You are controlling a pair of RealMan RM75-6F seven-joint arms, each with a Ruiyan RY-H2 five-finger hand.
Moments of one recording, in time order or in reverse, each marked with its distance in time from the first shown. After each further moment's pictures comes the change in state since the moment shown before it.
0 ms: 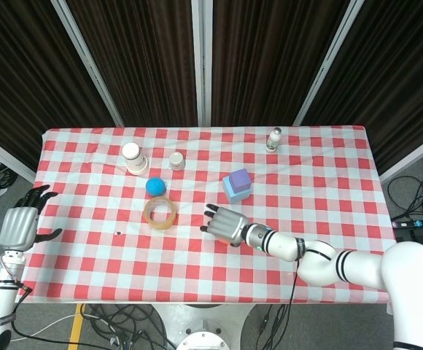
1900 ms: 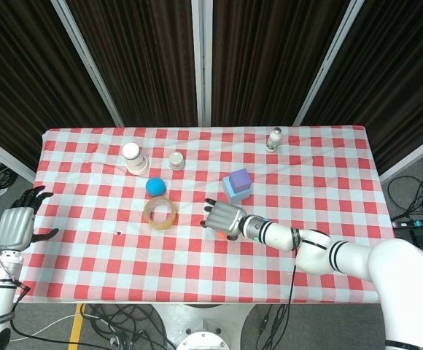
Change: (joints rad) left arm 0.003 -0.022 -0.008 0.054 -0.019 -0.025 -0.032; right arm 0.066 -0.009 -0.025 0.095 -0.114 0.009 0.223
